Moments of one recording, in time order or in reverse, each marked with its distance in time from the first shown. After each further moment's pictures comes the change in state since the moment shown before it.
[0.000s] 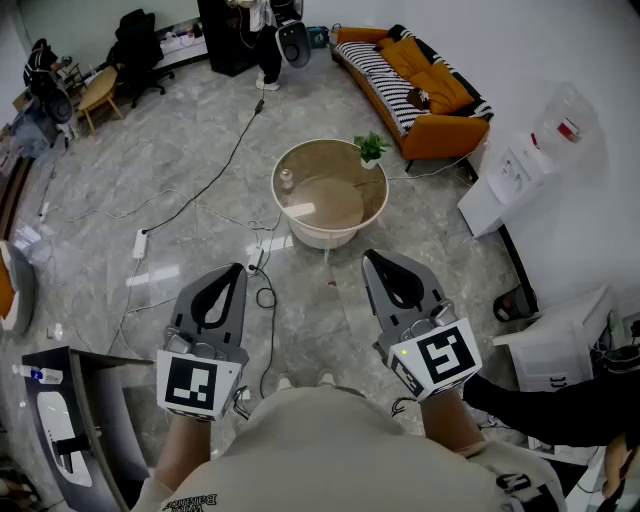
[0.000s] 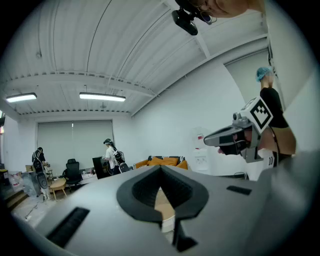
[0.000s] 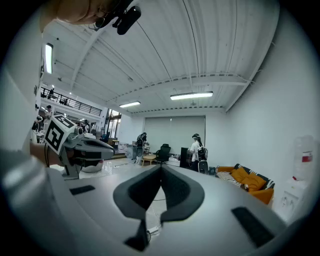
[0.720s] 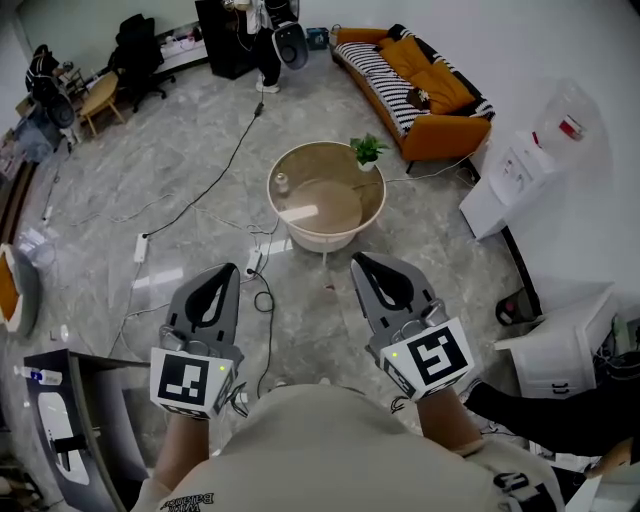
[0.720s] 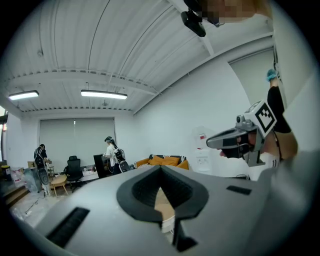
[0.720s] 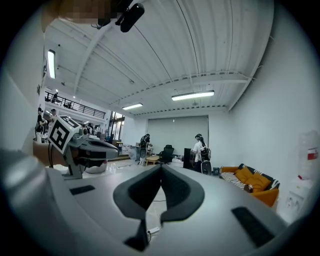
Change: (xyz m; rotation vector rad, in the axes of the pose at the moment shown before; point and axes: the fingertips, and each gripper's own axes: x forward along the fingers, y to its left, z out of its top) left arm 0.035 -0.026 0.002 -0.008 0.017 0.022; right arm -0.007 -0.035 -0.015 0.005 -0.019 0.051
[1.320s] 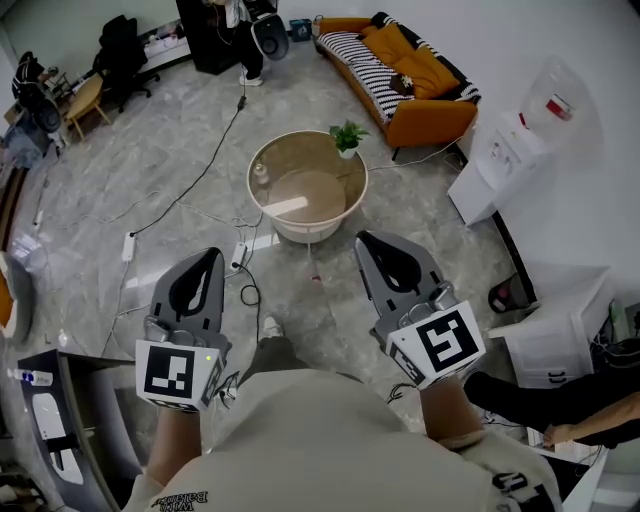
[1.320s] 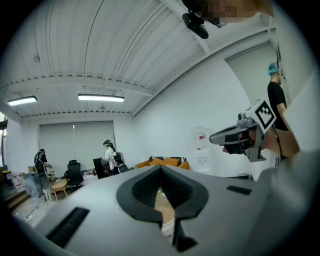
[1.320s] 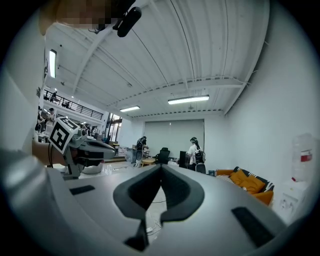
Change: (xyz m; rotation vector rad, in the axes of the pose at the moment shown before) left arm 0.032 -0.053 0.012 0.033 -0.018 0.010; right arm -0.049 -0.064 -0.013 -0.006 -0.038 -0.038
